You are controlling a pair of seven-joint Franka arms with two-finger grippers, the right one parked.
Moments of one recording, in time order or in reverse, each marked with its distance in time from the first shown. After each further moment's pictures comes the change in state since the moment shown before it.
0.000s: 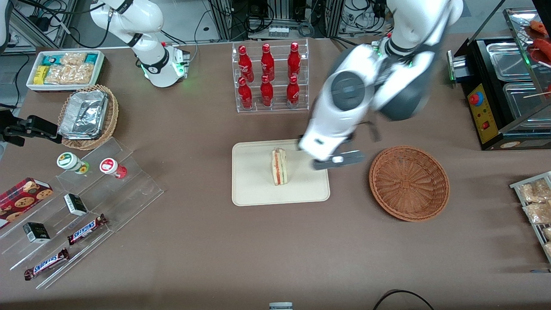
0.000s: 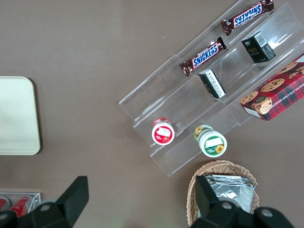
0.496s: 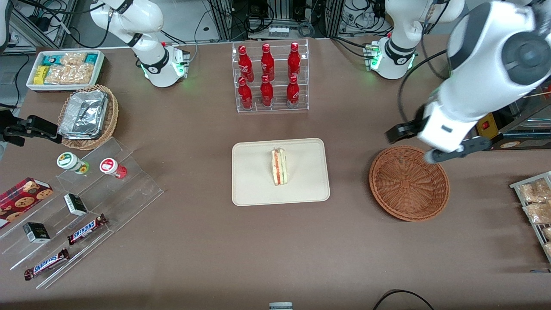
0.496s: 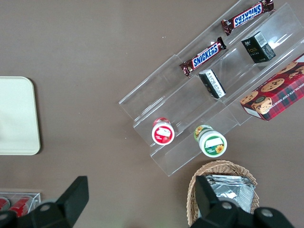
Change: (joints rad) arm 0.275 -0.234 0.003 -0.140 0.032 -0.109 0.254
